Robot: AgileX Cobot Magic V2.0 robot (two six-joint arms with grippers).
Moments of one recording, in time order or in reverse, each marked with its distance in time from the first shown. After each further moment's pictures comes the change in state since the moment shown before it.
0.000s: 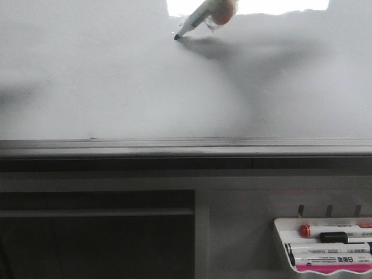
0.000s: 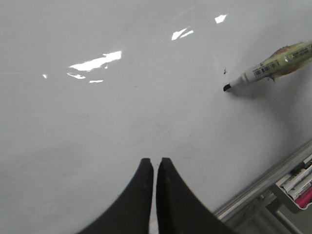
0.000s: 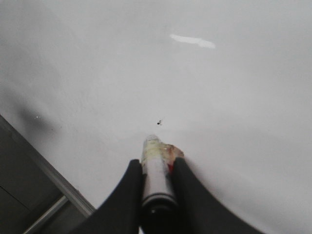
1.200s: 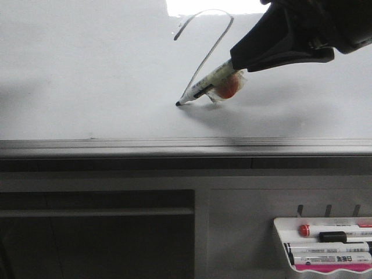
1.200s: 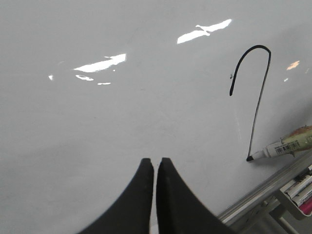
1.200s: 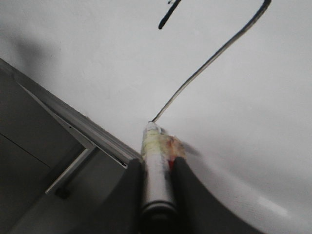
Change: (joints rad) left arm 0.000 -0.001 0.006 -0.013 -0.026 -0.002; right arm 0.048 -0.035 0.209 0.051 -0.023 -0.005
